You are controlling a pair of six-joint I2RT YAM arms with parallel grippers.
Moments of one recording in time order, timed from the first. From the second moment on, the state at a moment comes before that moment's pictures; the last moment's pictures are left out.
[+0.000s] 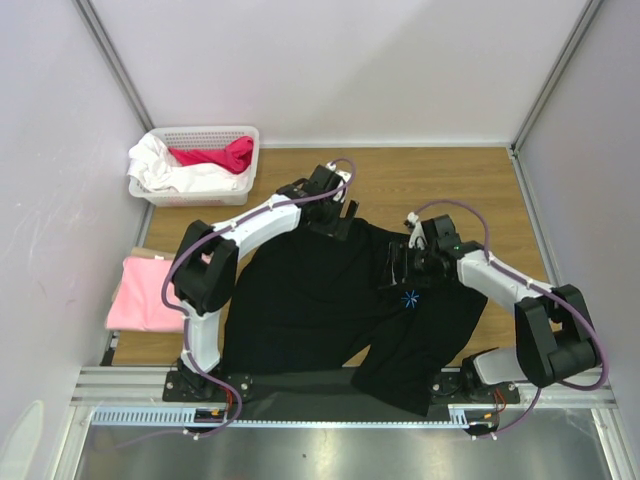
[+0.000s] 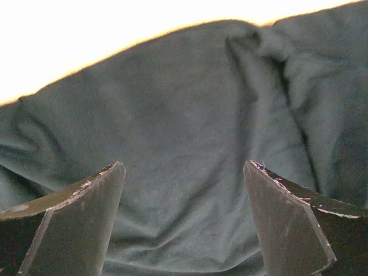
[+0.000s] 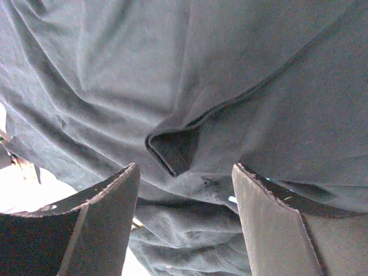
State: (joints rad) left arm -0.64 1.98 1.57 -0.54 0.00 -0.21; right arm 0.32 1.39 0.77 -0.40 -0.45 0.35
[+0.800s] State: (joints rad) left arm -0.61 1.77 1.33 -0.52 -0.03 -0.16; right arm 0.53 1.23 0.57 -0.11 -0.13 0.34
